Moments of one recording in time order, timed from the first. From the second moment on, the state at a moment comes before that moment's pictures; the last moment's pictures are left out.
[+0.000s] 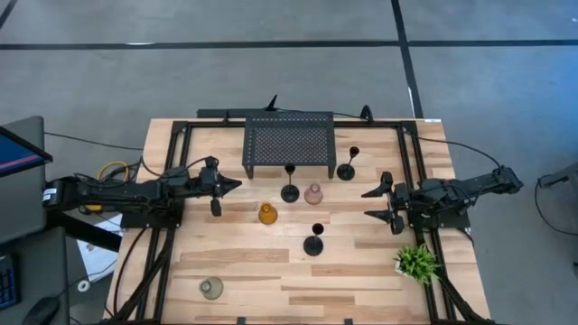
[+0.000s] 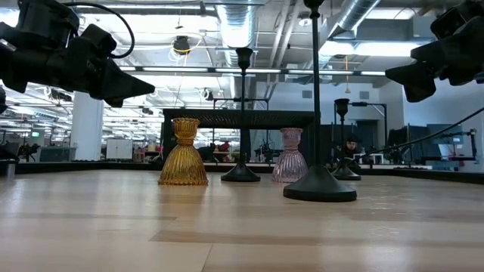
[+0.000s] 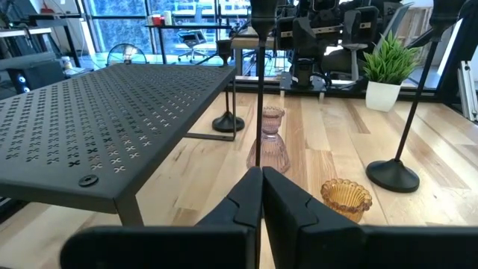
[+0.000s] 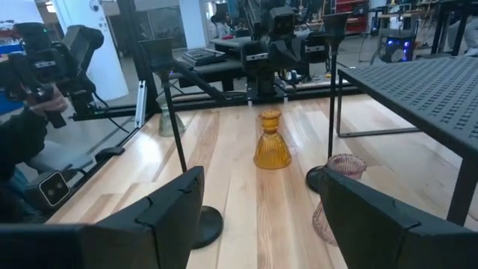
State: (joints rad) left arm 0.16 0.46 0.01 0.54 -0.01 0.05; right arm 0.27 0.07 0.05 -0.05 0.21 0.13
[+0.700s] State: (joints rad) left arm 0.16 0.46 0.01 0.55 -0.01 0.05; right arm 0.27 0.07 0.05 -0.05 0.42 0.13
